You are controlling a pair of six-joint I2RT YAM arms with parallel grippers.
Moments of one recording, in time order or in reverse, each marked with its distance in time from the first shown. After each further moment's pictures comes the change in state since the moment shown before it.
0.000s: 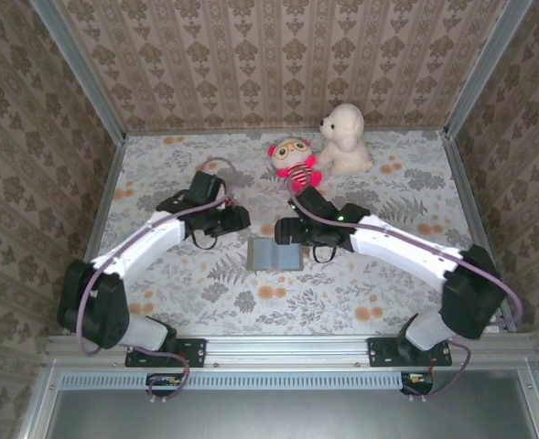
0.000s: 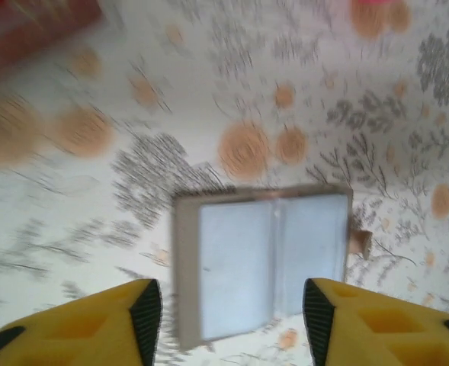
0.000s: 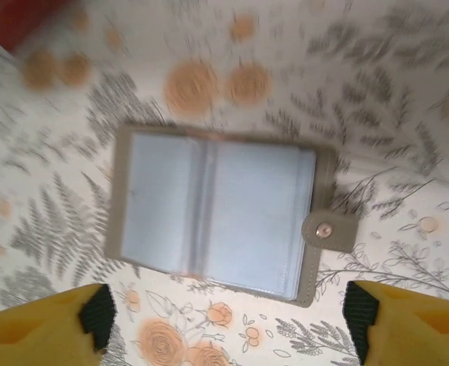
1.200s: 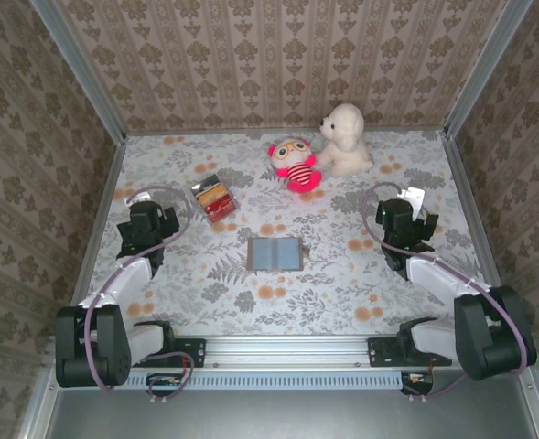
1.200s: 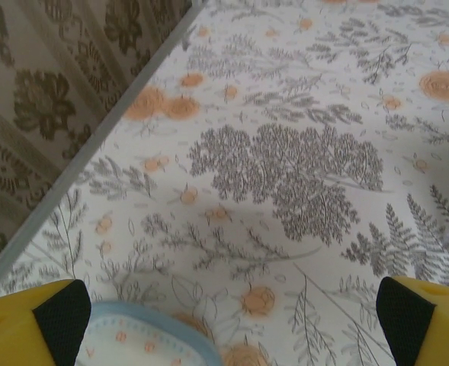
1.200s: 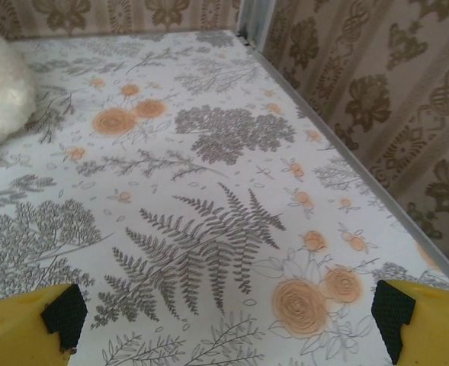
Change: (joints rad) left arm 0.426 -0.205 -0.521 0.720 -0.558 0.453; right arm -0.590 -0.207 -0.699 0.908 0.549 -0.537
